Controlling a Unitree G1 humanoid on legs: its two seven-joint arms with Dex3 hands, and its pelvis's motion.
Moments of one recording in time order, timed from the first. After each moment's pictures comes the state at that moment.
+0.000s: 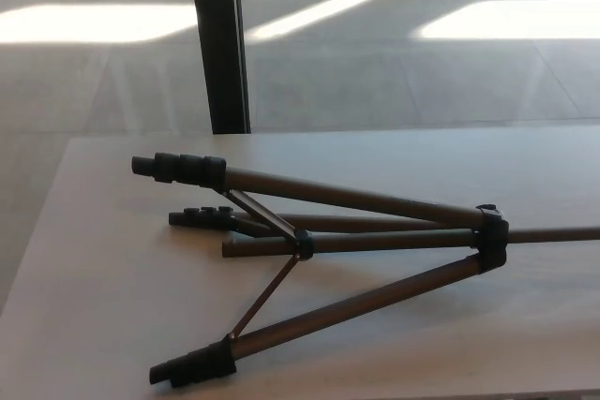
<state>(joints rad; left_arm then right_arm) 0.33 0.60 0.58 0.92 -0.15 0.11 -0.23 0.11 -0.42 -0.57 0.93 0.14 0.05 0.16</state>
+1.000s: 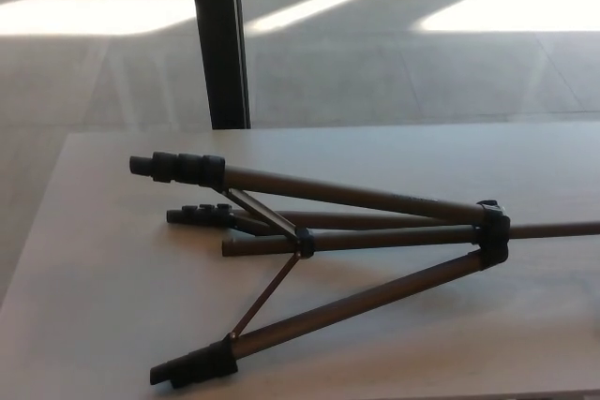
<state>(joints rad) -0.08 0.72 0.60 0.17 -0.28 0.19 -0.30 0.01 -0.33 -0.60 -0.02 0.41 0.19 0.18</state>
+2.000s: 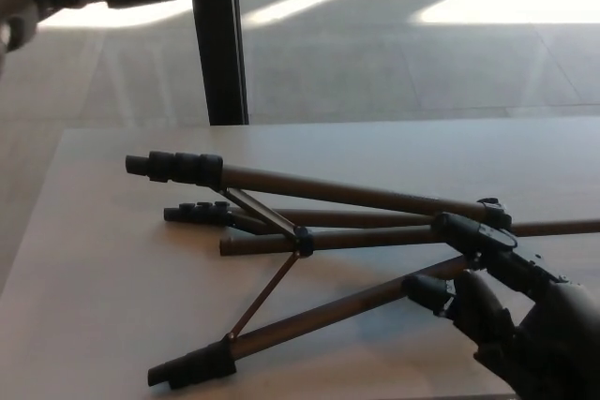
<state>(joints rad) -0.97 0.77 -0.19 -0.12 -0.21 0.46 -0.46 0.12 -0.11 -0.04 -0.53 0.50 0.55 0.08</state>
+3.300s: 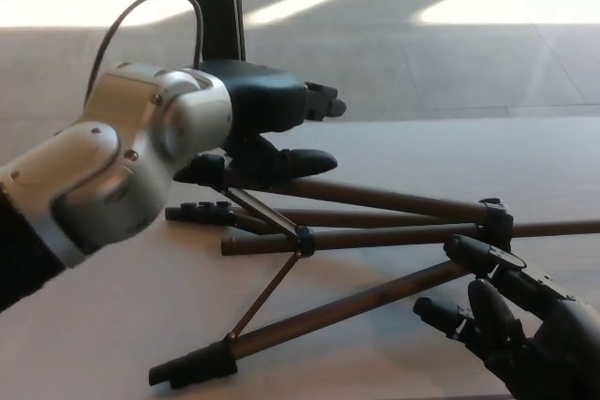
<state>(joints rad) -1.13 0.75 -0.91 -0.02 0.30 0.47 -0.60 0.12 -0.10 -0.10 -0.54 0.52 0.65 0.04</state>
